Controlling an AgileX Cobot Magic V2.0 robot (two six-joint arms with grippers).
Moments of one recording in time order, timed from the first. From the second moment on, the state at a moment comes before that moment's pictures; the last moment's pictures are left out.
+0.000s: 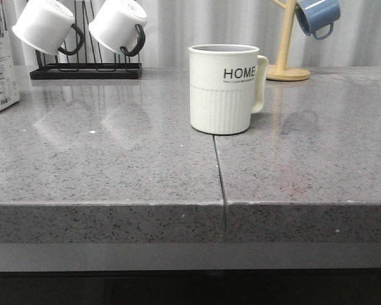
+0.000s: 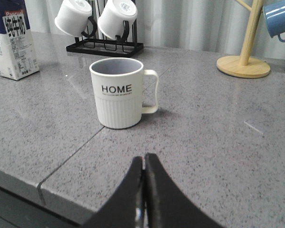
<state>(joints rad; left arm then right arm) -0.05 0.00 -0.01 0.06 0.13 0.00 0.40 0.15 -0.23 0.08 0.25 -0.03</state>
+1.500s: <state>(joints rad) -0.05 1.00 -0.58 0.10 -0.18 0.00 0.40 0.13 -0.23 0.08 0.31 -0.03</state>
